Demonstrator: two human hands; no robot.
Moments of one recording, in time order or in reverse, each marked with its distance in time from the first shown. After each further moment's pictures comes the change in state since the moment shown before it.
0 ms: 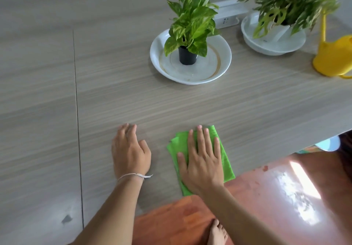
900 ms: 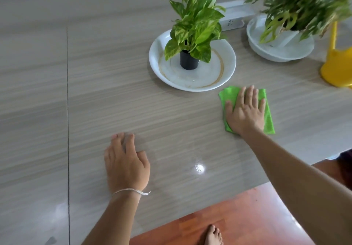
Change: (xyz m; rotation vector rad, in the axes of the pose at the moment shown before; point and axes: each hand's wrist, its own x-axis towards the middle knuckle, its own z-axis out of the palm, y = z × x) left_hand 0.003 0.001 0.007 0.142 -0.012 -0.001; right_hand 0.177 0.131 -0.030 -0.082 -0.077 0.335
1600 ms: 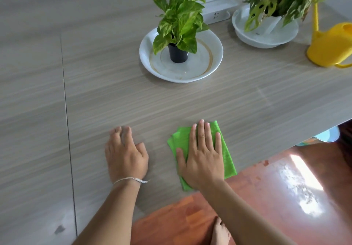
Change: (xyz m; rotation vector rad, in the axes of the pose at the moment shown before) left_hand -0.005 0.009 -0.006 -0.018 -0.009 0.037; right_hand -0.192 -0.060 0.036 0.062 0.057 -0.269
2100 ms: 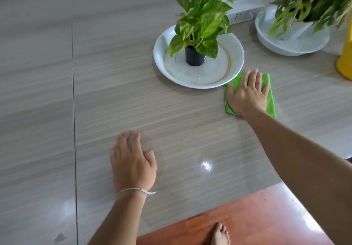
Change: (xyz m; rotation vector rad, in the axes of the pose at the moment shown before) left_hand 0.004 -0.011 0.009 0.030 -0.005 0.009; right_hand 0.219 0.096 -0.033 -0.043 -0.041 0.302
